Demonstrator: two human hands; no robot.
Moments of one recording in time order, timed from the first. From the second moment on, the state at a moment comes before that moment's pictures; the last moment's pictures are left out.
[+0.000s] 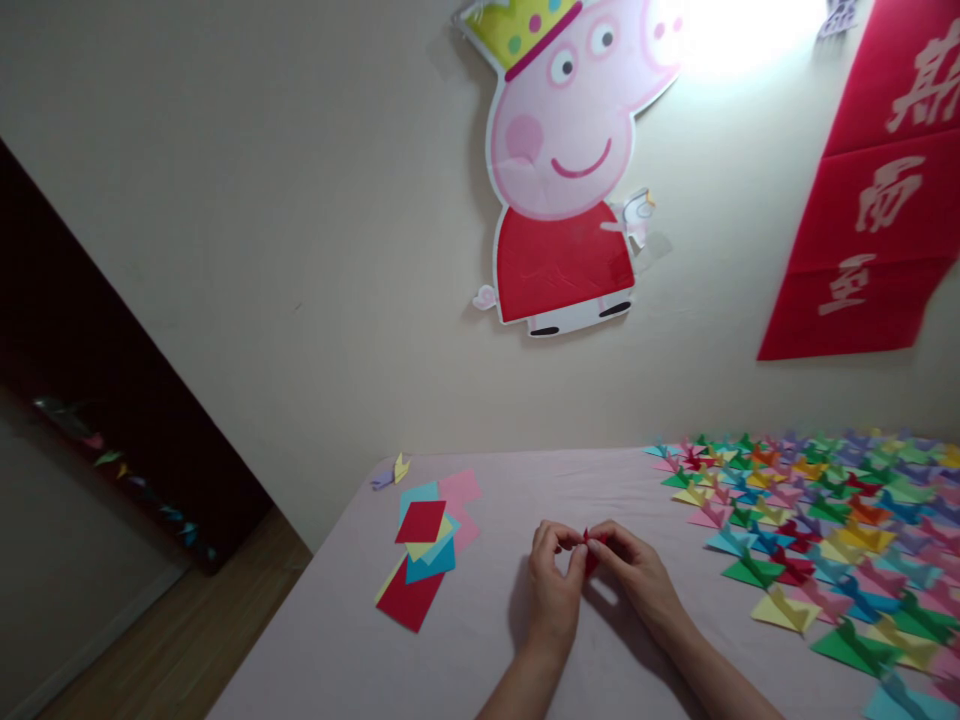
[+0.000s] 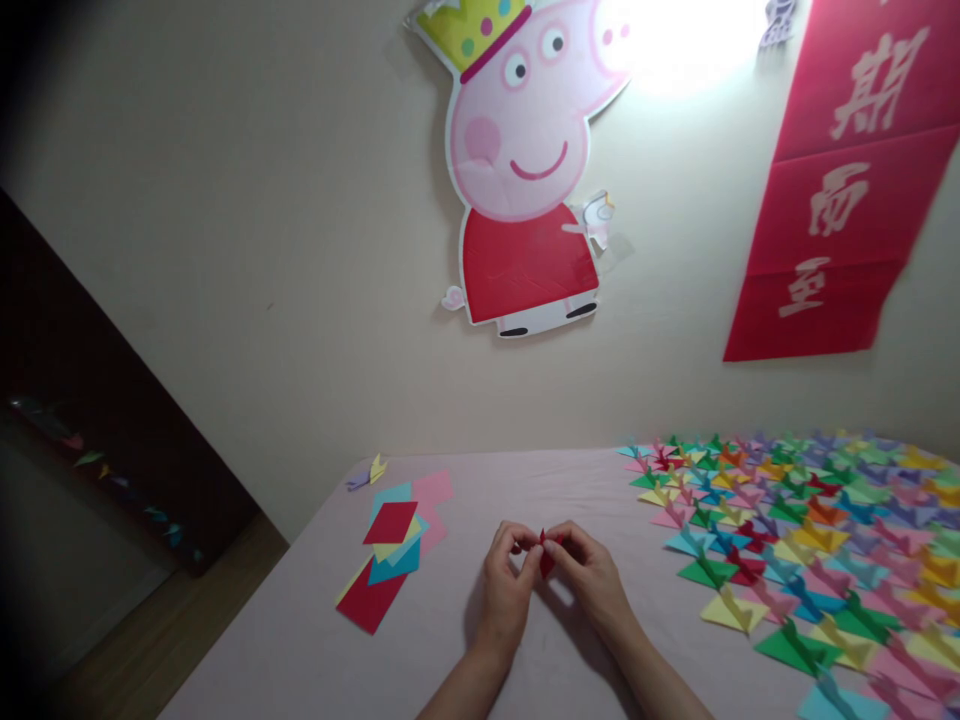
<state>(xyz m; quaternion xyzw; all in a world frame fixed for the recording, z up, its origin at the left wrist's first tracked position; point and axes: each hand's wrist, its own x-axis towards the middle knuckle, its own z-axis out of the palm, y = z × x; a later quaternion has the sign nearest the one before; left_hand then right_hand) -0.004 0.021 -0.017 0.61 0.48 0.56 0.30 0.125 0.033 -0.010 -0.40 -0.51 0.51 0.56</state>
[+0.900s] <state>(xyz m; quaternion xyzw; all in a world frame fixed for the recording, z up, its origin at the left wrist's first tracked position) -0.009 0.024 -0.025 0.58 0.50 0.55 0.34 0.130 0.034 -0.022 -0.41 -0.68 0.30 0.54</state>
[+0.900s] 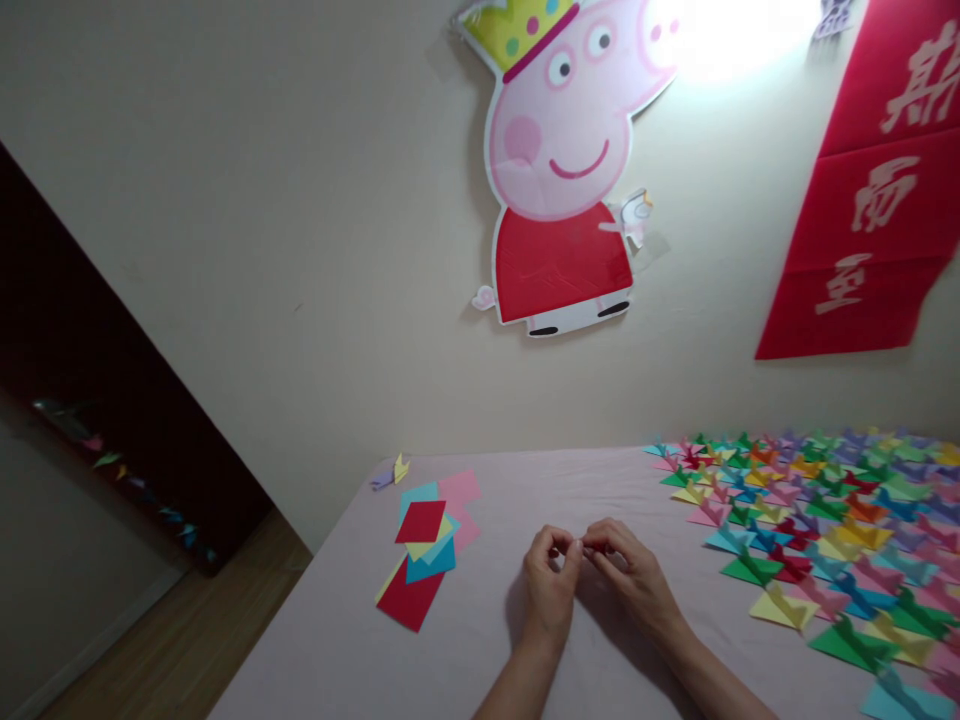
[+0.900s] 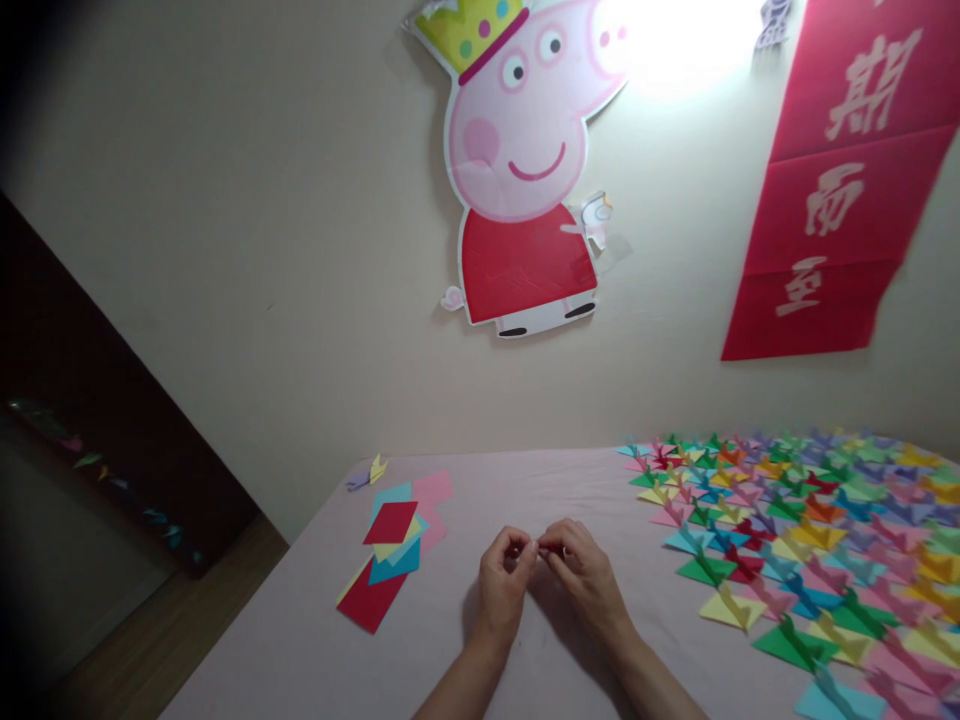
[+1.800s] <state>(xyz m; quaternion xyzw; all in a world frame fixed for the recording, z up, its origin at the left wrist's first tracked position) -0.017 0.031 -0.007 0.40 0.46 0.47 0.64 0.137 0.038 -0.027 -0.33 -0.77 0.10 0.54</state>
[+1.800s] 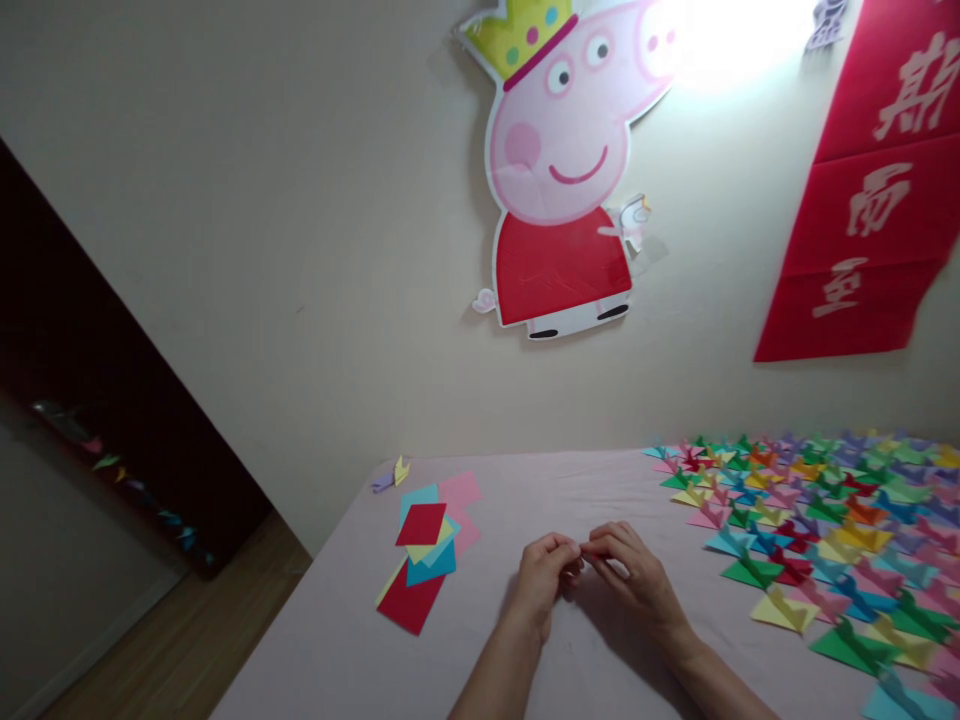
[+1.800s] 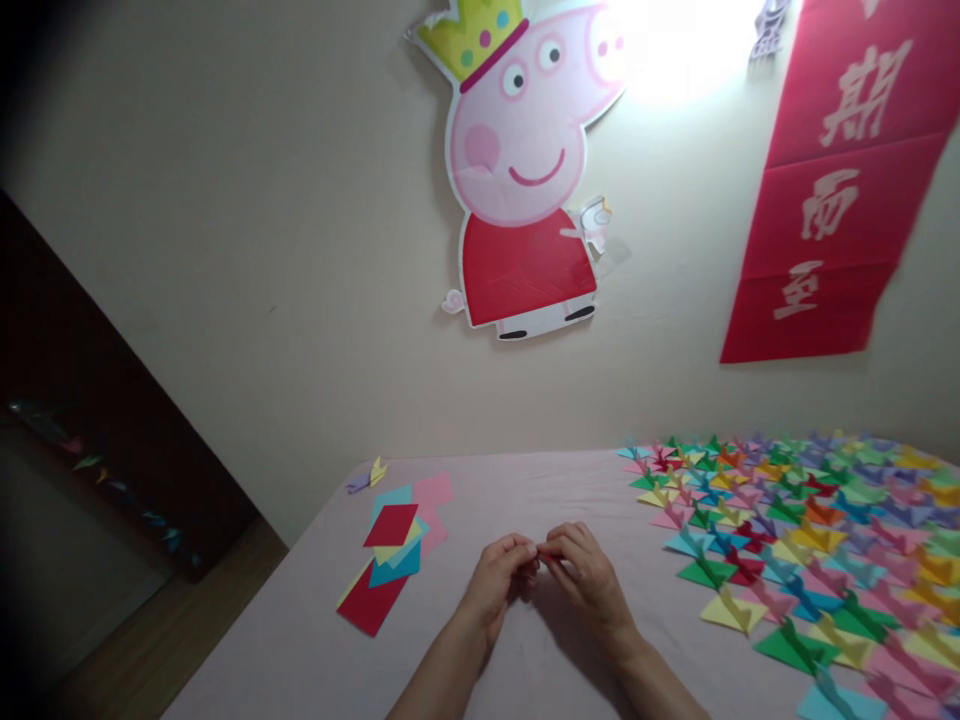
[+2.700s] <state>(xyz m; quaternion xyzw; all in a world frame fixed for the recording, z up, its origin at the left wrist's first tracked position) -0.013 0.027 -0.012 0.61 0.49 0.49 0.39 0.128 0.034 -0.019 -0.44 -0.55 0.46 0.54</state>
